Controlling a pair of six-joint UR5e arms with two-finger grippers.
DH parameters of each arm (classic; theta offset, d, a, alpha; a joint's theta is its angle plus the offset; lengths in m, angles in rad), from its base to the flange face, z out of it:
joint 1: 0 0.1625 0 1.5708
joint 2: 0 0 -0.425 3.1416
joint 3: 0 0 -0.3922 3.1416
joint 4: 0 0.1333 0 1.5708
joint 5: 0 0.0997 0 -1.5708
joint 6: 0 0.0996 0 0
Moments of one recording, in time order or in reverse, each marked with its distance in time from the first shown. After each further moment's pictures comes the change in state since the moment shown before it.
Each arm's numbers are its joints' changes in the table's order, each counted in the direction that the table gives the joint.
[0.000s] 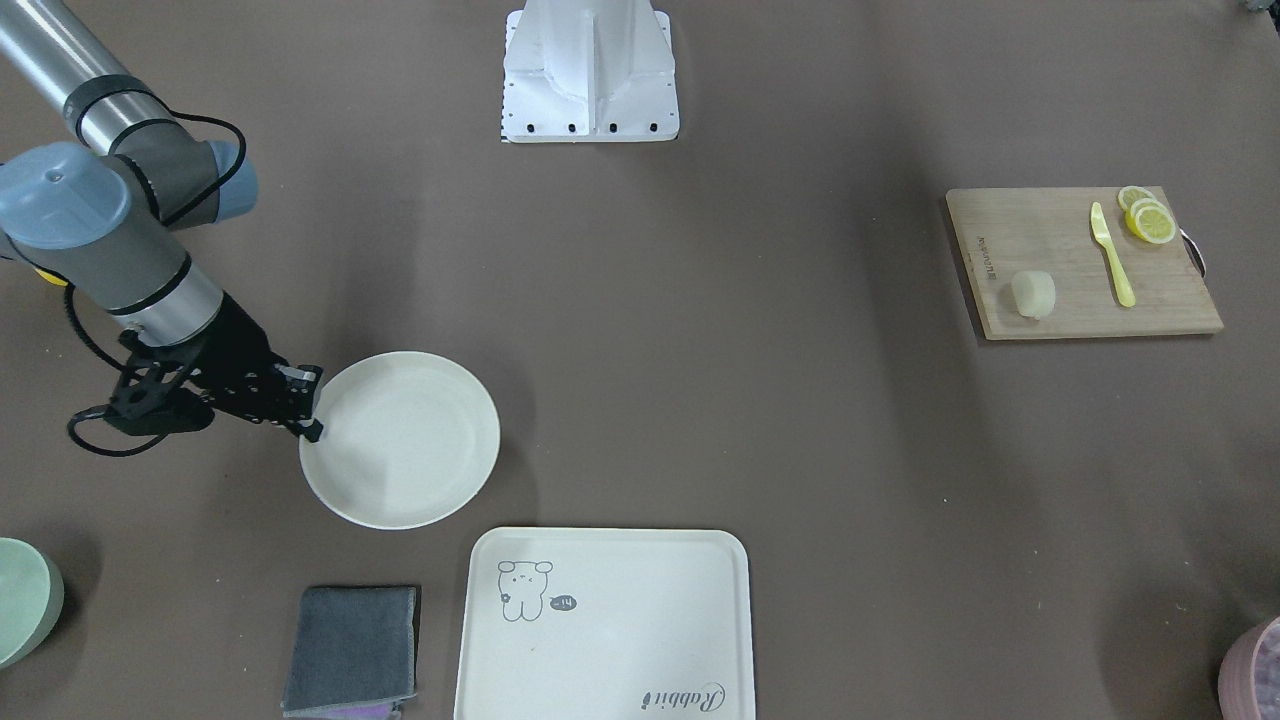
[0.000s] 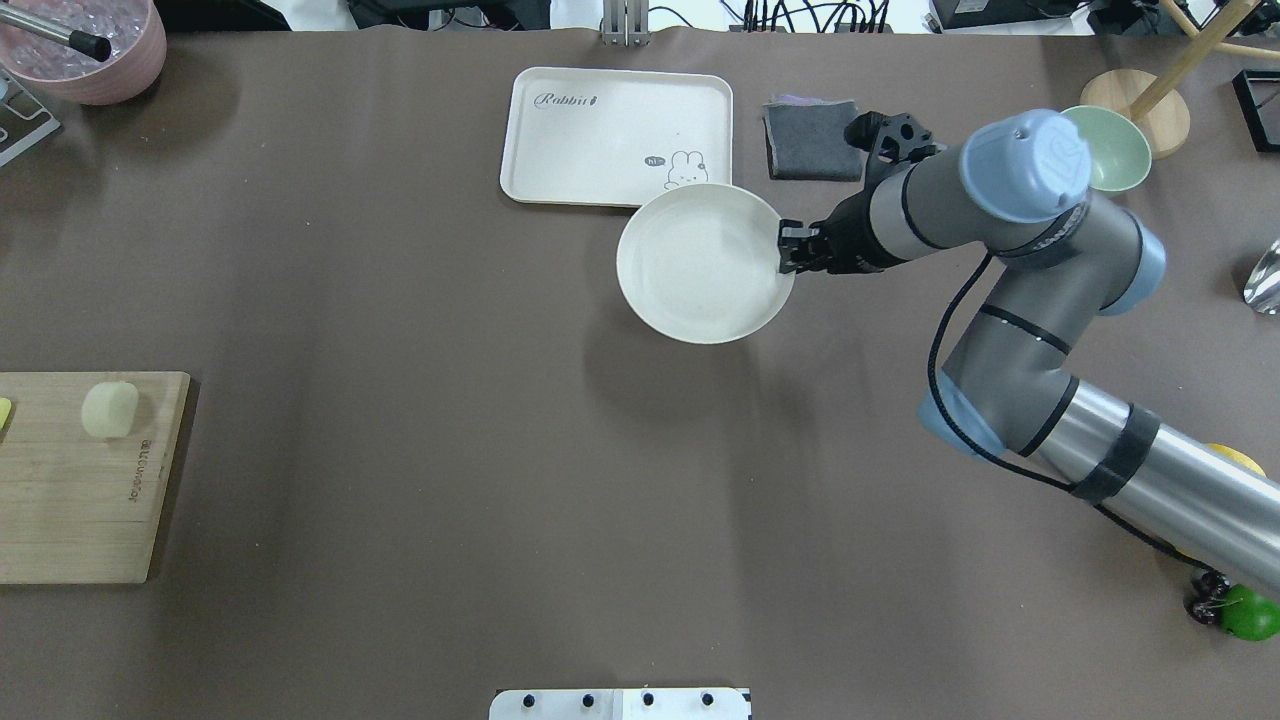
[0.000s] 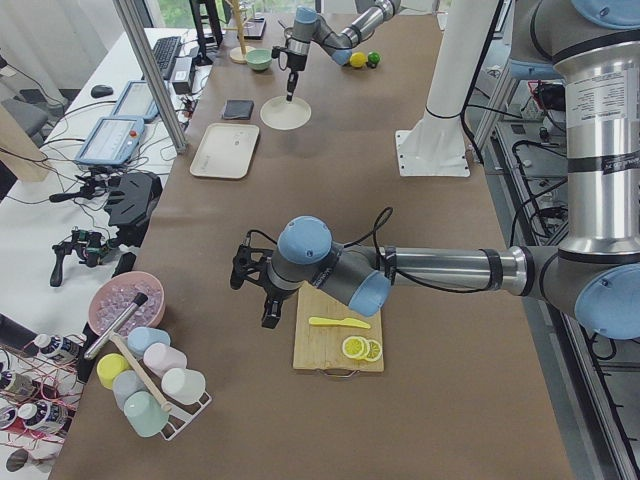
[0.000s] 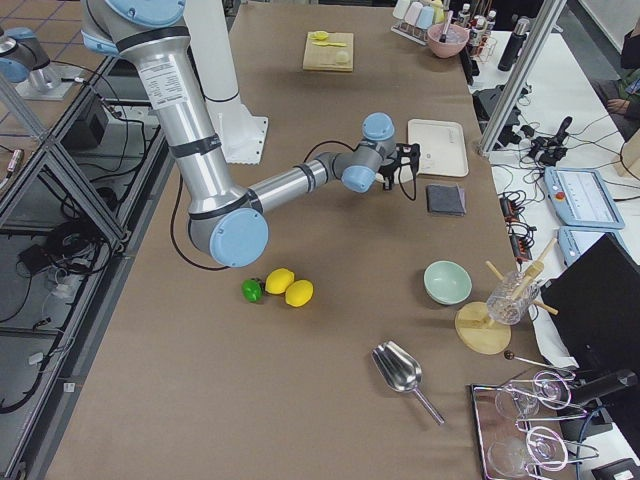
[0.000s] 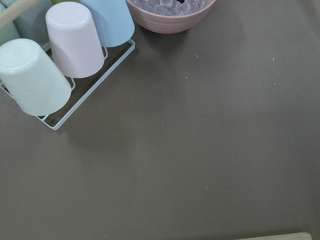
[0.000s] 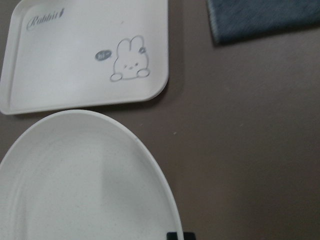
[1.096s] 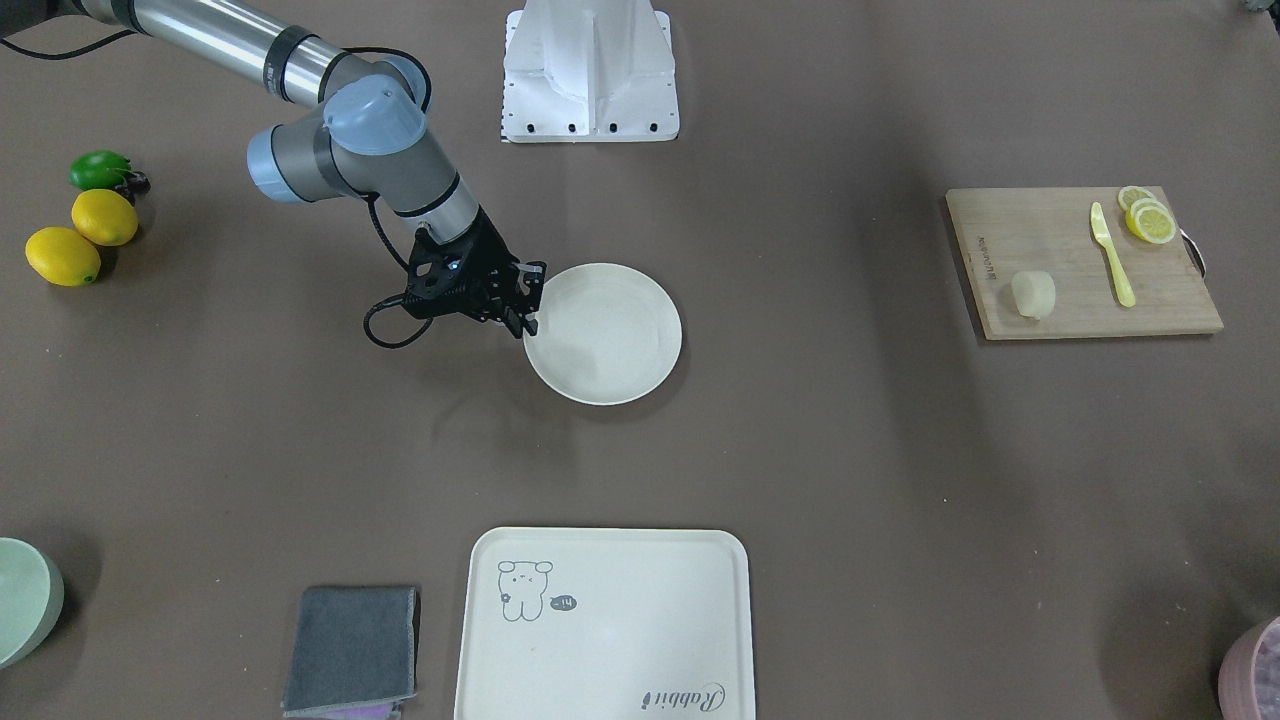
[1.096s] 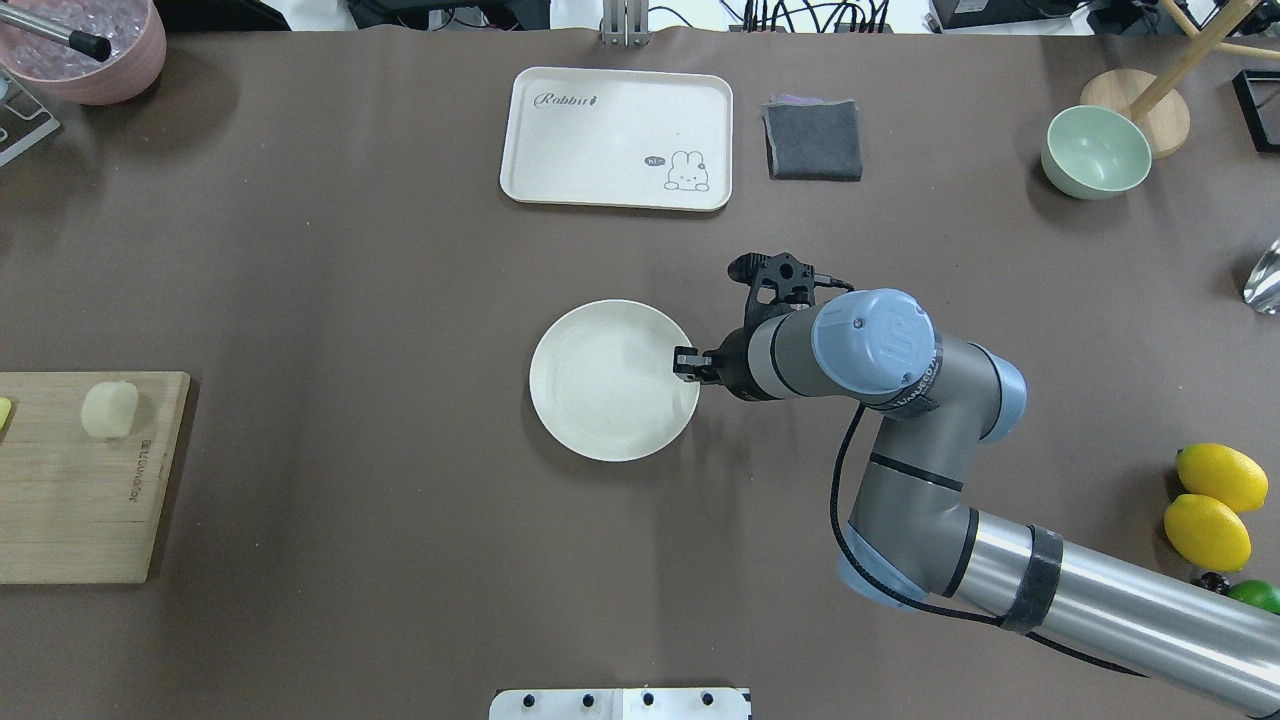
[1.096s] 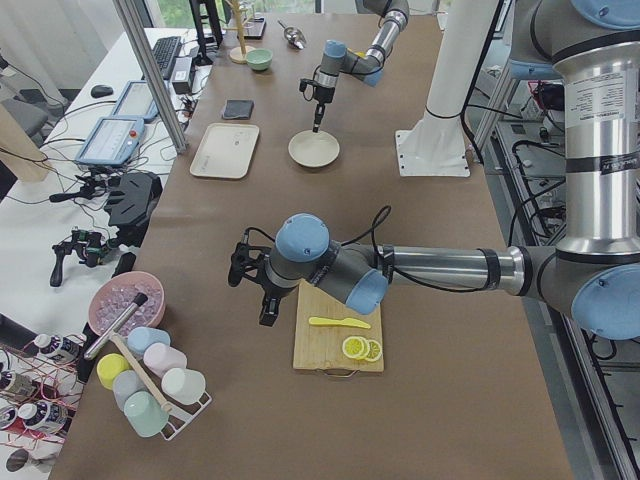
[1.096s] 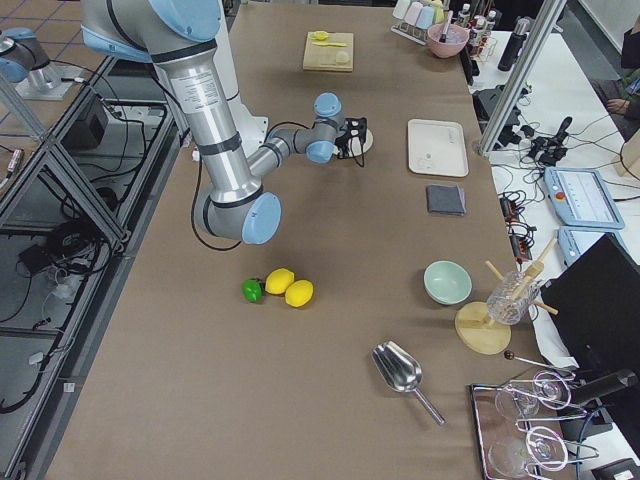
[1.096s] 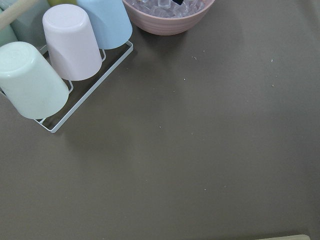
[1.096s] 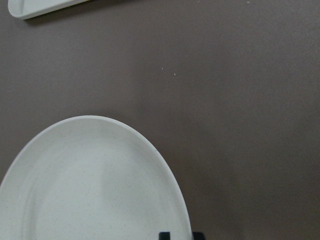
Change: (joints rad) left arm 0.002 -0.010 0.003 0.002 0.000 -0.003; right arm -0.216 0.021 0.000 -0.003 -0.192 0.071
